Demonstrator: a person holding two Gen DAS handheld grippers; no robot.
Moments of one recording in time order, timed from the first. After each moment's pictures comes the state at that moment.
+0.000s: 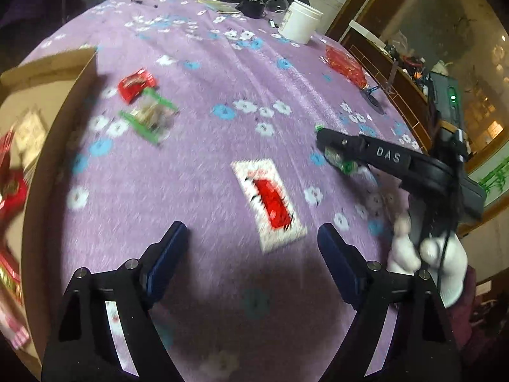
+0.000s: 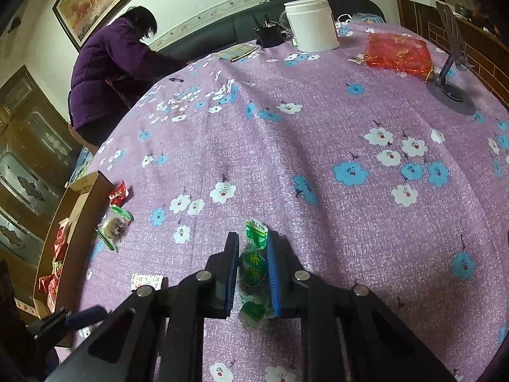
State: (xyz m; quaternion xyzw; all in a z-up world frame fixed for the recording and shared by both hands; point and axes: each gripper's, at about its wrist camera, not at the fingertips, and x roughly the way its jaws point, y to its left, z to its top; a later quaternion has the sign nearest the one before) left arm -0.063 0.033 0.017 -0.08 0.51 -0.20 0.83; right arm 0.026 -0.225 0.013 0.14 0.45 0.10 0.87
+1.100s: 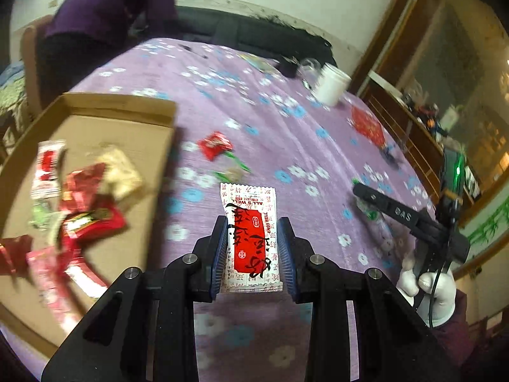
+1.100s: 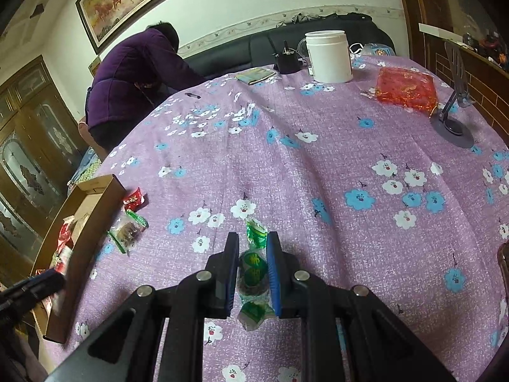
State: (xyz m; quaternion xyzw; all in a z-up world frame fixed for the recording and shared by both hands) left arm -0.079 0.117 0.061 -0.12 0.43 -0.13 0.89; right arm 0.014 -0.212 0.031 0.10 0.40 0.12 0.90
